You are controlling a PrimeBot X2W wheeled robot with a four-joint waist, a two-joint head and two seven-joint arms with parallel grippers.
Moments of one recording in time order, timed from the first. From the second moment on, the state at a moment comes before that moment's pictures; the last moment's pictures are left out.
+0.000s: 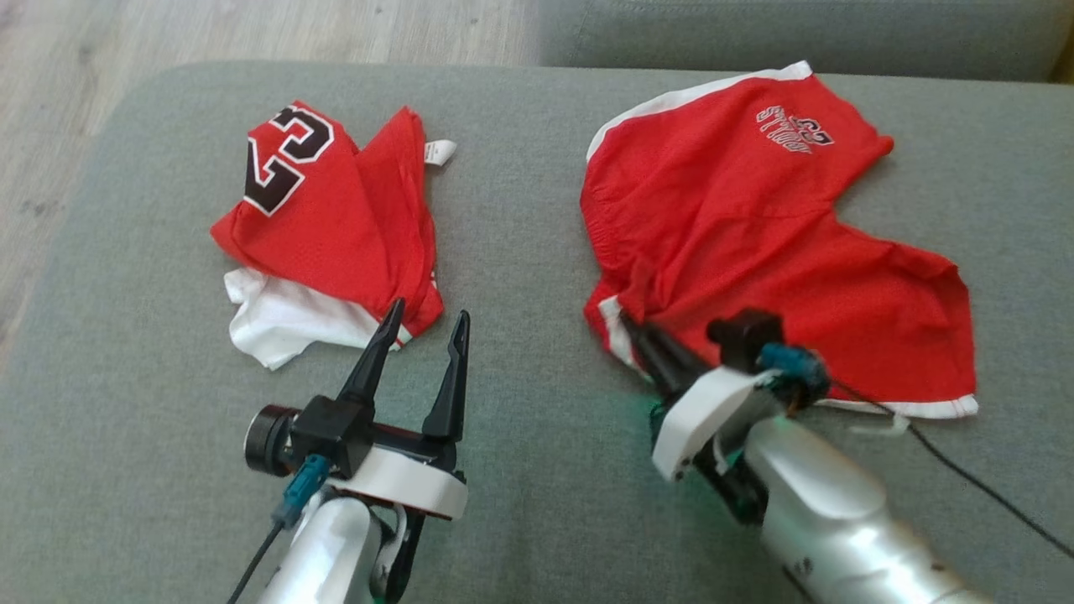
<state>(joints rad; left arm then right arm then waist) -0.24 0.04 -0.37 0.36 -0.23 -0.04 -0.26 -0.55 -0.07 0.73 0.87 0.53 0.13 -0.25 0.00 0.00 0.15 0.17</state>
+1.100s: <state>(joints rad) -0.24 0.04 -0.32 0.36 -0.21 -0.05 -0.26 -0.22 -0.08 0.01 0.45 0.12 0.13 -0.25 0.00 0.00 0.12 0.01</state>
